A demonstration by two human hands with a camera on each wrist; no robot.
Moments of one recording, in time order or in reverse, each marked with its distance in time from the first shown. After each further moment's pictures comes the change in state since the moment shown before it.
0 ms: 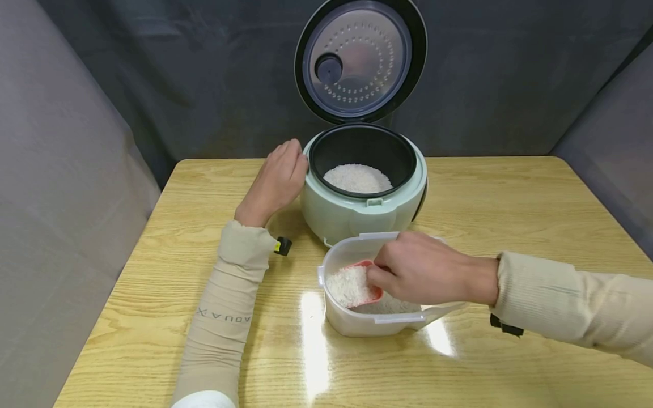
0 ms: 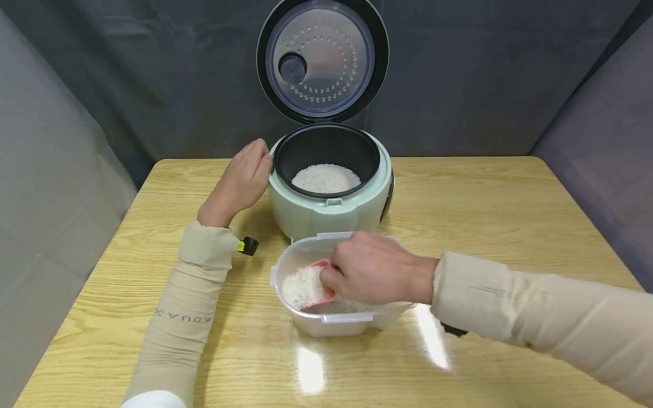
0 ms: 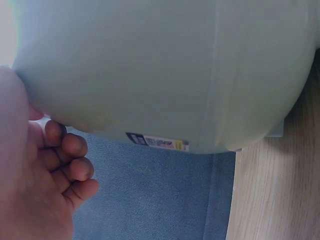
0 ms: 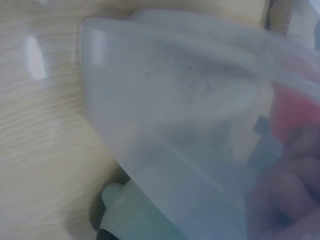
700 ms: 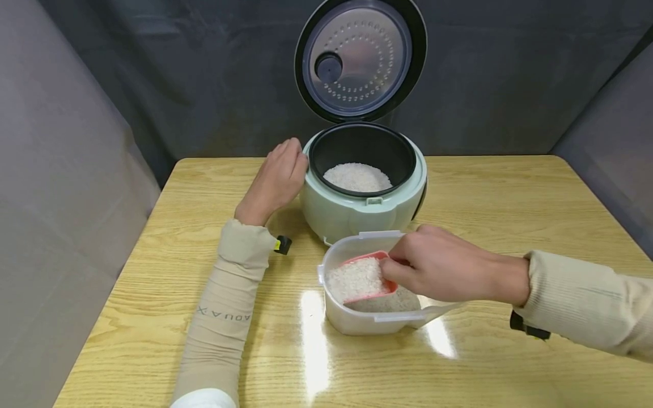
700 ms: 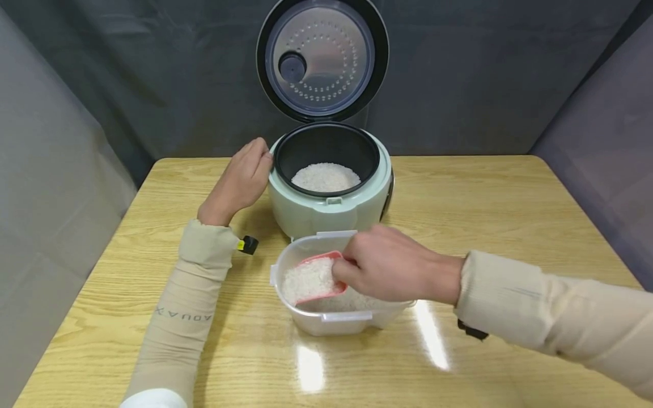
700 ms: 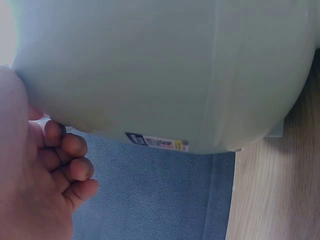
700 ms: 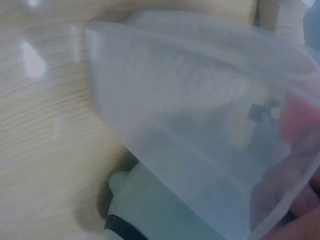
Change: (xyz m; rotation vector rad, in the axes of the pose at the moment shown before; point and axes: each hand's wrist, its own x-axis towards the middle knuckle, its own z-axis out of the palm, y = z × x) left_hand 0.000 0.000 0.000 -0.009 -0.008 -0.017; right_hand -0.017 0.002 -0.014 0.024 0.055 0.022
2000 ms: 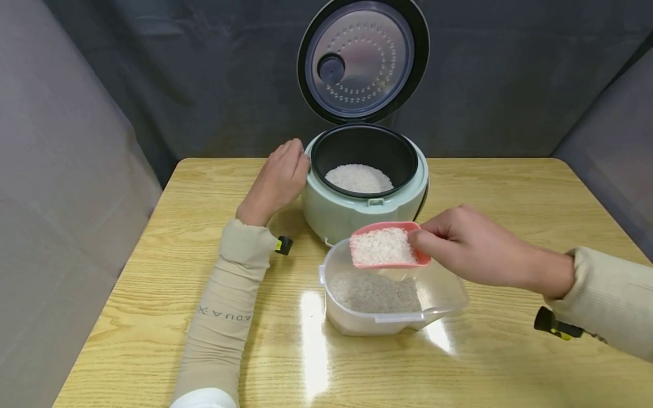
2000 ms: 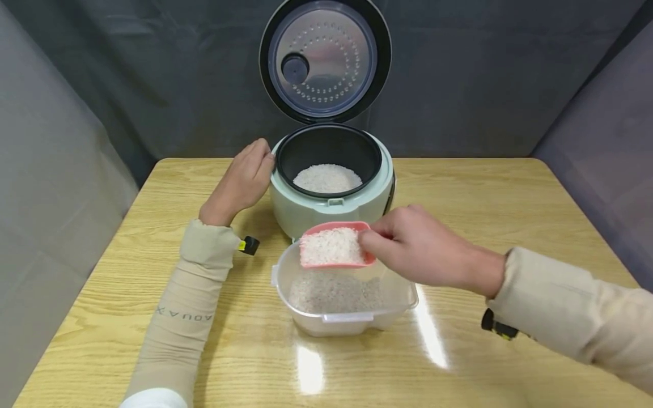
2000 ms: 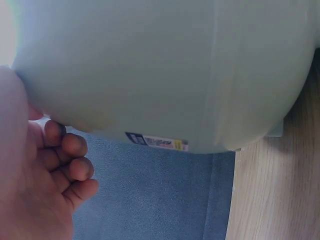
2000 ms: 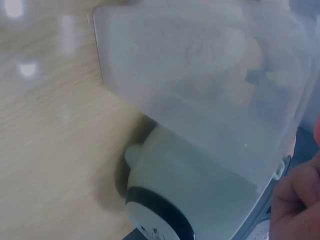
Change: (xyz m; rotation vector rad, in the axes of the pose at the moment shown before) left_hand 0.000 0.000 0.000 -0.007 -0.006 -0.004; right_hand -0.016 0.022 -0.022 0.150 0.131 0.162
